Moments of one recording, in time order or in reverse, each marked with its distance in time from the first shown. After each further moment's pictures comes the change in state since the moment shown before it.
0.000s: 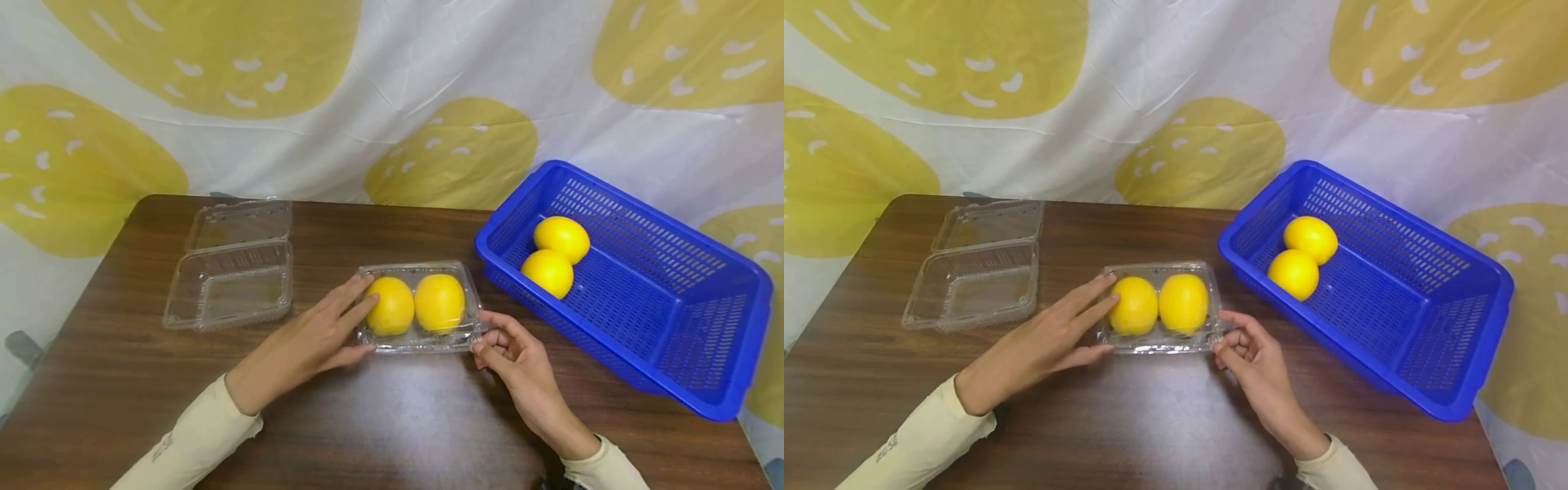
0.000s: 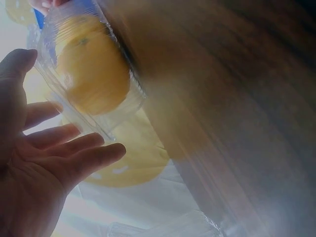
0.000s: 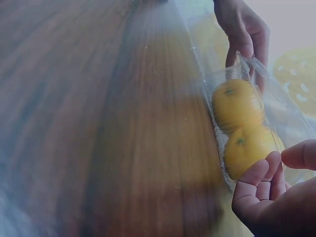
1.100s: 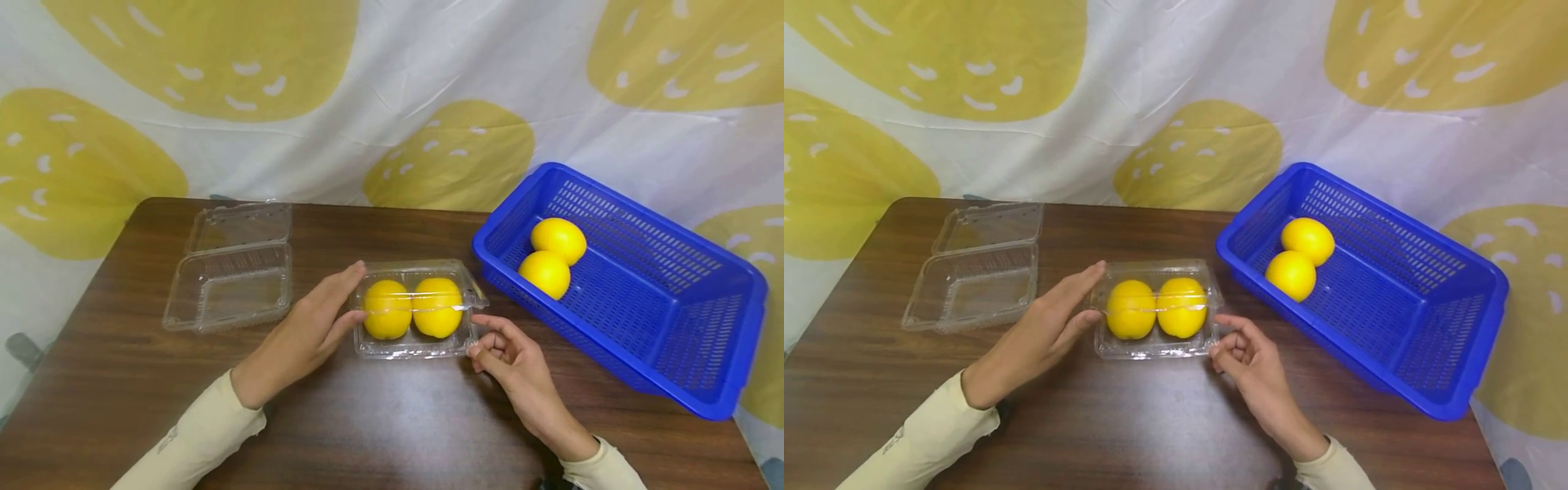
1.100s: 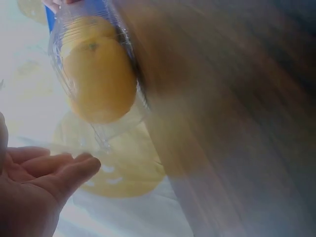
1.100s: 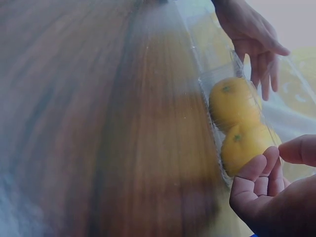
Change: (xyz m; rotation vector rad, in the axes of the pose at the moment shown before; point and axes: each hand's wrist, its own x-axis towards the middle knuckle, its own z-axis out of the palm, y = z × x) left_hand 0.007 -0.003 0.002 -0.259 0.187 -0.129; right_hand -0.003 0.001 -0.002 -0.022 -0.036 -0.017
